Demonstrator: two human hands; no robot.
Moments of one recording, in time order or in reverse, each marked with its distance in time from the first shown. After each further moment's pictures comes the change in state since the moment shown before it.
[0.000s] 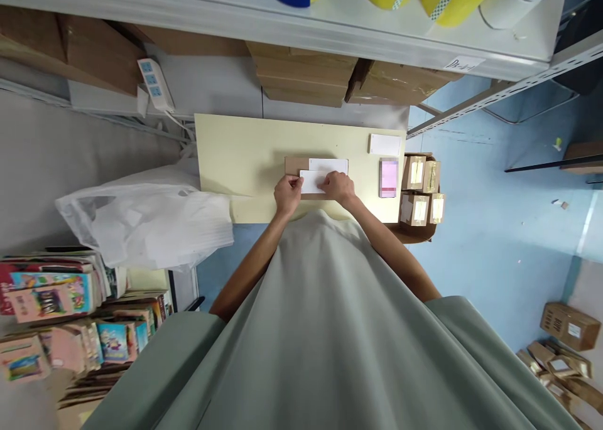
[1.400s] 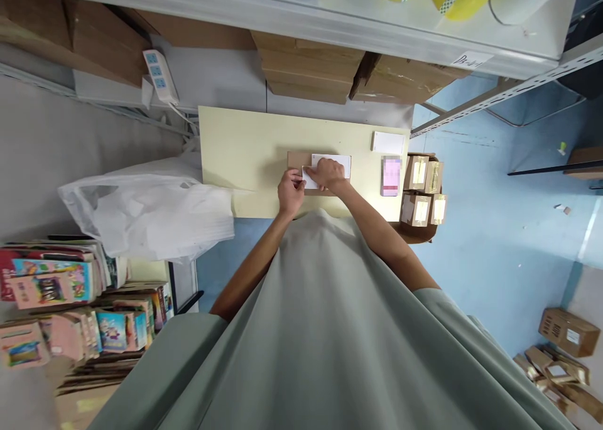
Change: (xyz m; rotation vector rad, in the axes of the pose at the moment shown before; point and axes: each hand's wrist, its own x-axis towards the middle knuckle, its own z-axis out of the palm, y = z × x) left_hand -0.015 -0.011 0.005 -0.117 -0.004 0.107; right_hand 0.027 -0.036 -0.003 -0.018 -0.043 -0.122
